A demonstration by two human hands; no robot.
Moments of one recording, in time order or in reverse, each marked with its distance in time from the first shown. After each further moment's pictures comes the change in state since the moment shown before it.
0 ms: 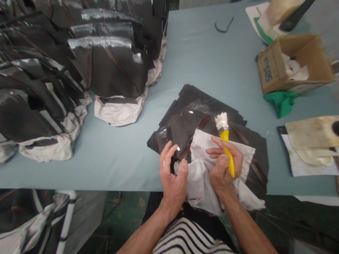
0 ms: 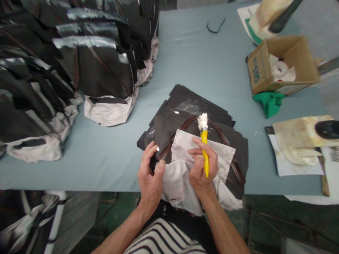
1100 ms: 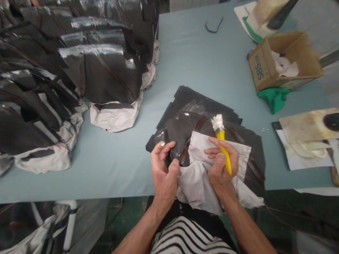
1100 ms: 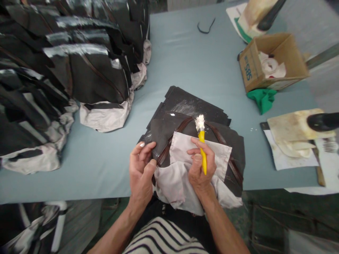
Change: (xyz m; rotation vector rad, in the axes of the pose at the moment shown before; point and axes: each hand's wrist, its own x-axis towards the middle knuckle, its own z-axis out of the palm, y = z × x) left_hand 0.025 0.009 -0.013 -0.327 -0.107 -0.149; right_hand 0.003 -0.003 0.003 -0.018 0.005 0.059
